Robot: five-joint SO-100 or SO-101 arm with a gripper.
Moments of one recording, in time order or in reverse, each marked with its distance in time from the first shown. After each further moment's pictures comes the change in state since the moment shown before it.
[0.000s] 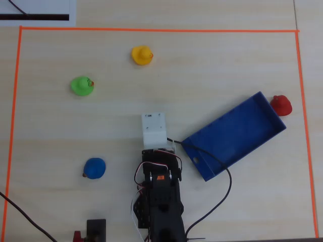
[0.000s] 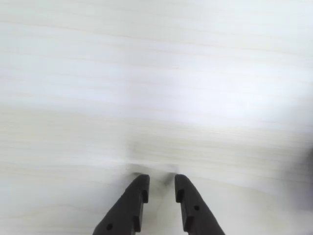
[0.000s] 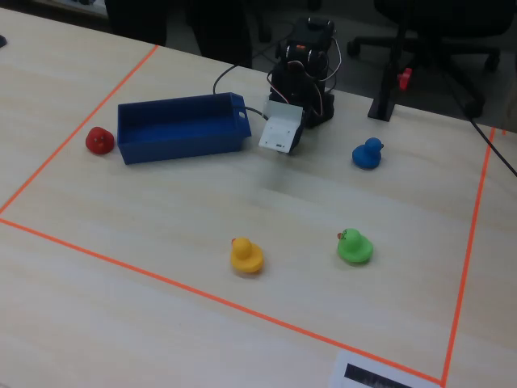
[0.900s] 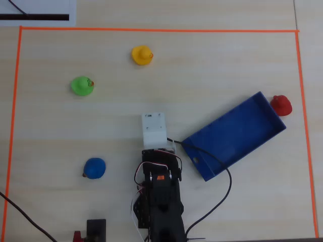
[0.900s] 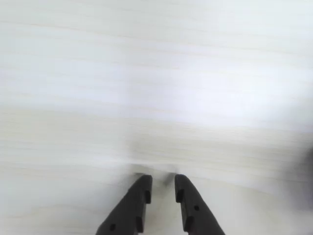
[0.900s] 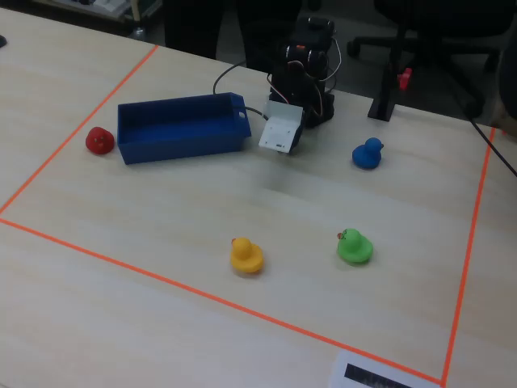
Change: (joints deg) arm 0.0 0.0 0.0 0.0 0.0
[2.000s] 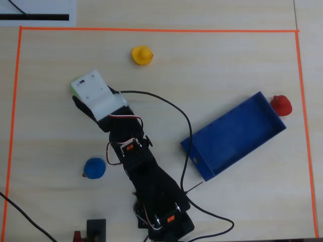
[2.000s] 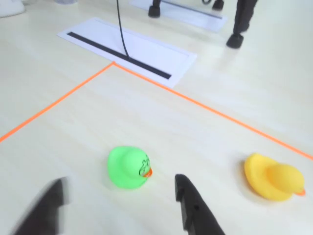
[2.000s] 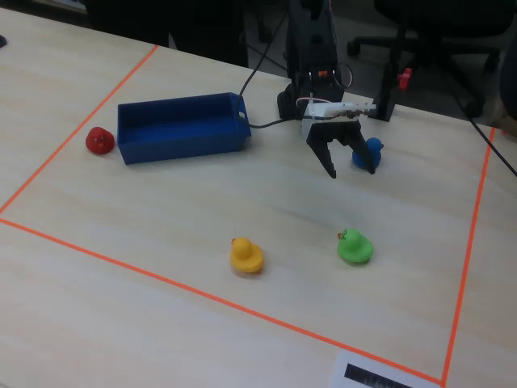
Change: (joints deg) arm -25.1 -65.0 -22.7 -97.3 -4.9
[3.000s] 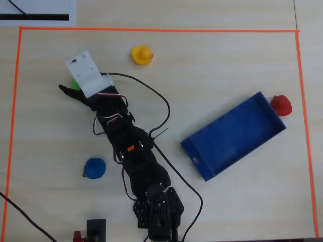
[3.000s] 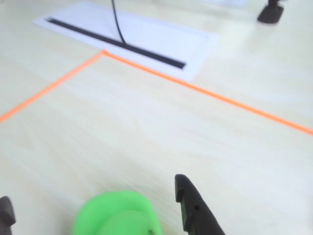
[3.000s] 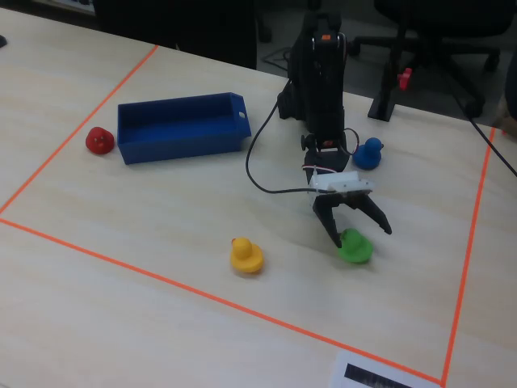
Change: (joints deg) arm 0.0 -57.0 -30.5 -24.3 4.7
